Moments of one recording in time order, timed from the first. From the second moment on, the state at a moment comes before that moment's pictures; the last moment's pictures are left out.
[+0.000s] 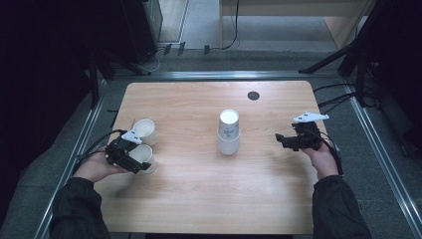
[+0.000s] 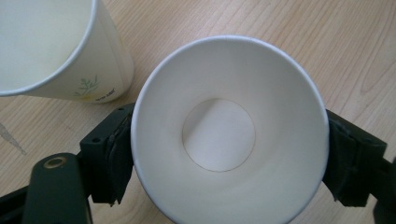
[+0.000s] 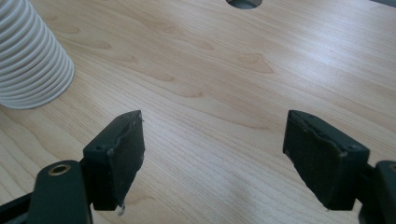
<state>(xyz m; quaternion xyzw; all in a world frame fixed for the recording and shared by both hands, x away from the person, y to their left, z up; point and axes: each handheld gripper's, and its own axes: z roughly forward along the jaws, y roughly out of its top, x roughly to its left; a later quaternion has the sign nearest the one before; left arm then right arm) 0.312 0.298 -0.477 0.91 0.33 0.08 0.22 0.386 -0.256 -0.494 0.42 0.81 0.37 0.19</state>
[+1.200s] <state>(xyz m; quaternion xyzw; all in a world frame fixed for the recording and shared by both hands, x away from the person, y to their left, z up) 0.314 0.278 -0.411 0.85 0.36 0.11 0.36 0.384 -0.257 -0.497 0.42 0.82 0.35 0.19</state>
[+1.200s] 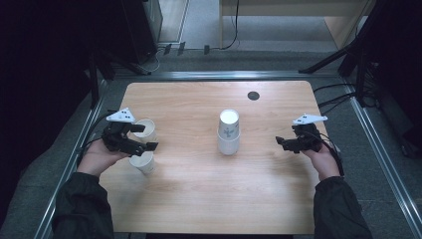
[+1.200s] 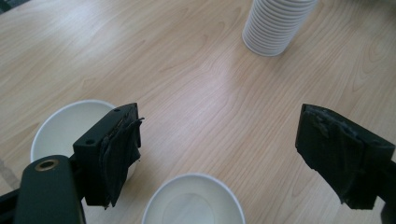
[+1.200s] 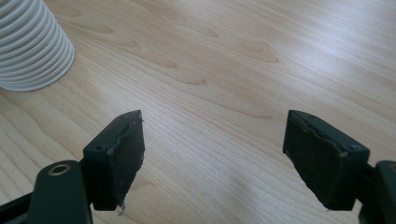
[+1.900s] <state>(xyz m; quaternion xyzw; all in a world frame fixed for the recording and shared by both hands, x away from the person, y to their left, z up) 0.322 0.213 -0.432 0.83 0.38 0.12 0.39 0.382 -0.254 -0.498 0.41 0.82 0.35 0.19</state>
